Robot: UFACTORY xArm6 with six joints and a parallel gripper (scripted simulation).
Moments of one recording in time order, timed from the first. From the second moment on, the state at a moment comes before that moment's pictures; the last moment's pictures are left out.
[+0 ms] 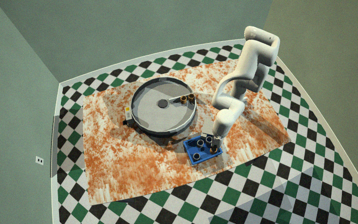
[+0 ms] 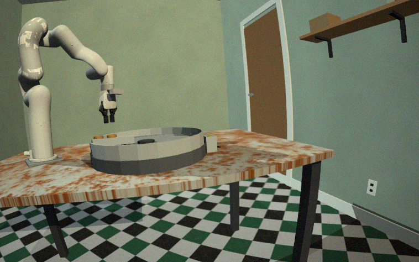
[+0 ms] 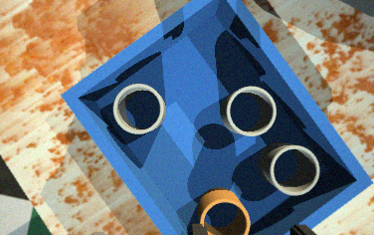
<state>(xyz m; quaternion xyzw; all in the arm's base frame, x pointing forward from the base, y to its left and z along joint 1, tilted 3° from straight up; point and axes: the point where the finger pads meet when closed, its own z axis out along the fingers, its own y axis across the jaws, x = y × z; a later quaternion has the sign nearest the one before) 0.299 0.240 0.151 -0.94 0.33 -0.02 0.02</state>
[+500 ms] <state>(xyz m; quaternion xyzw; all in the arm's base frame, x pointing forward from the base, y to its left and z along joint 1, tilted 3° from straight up) 0.300 0.240 0.119 -0.94 0.33 -0.01 0.02</state>
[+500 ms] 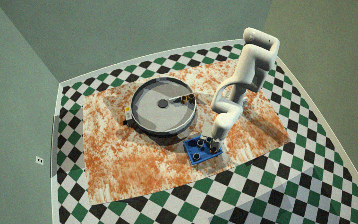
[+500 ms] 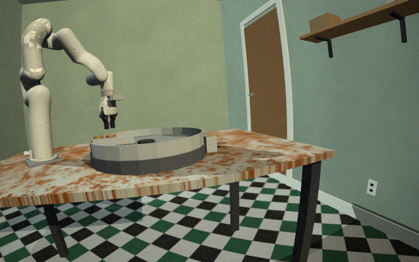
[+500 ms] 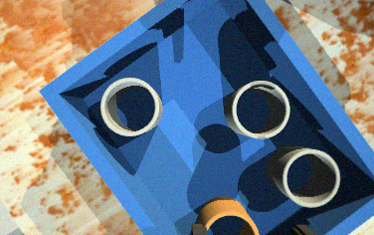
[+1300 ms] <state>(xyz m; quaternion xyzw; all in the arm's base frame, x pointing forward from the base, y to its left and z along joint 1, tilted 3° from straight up) 0.302 0.241 0.085 -0.94 0.33 -0.02 0.02</state>
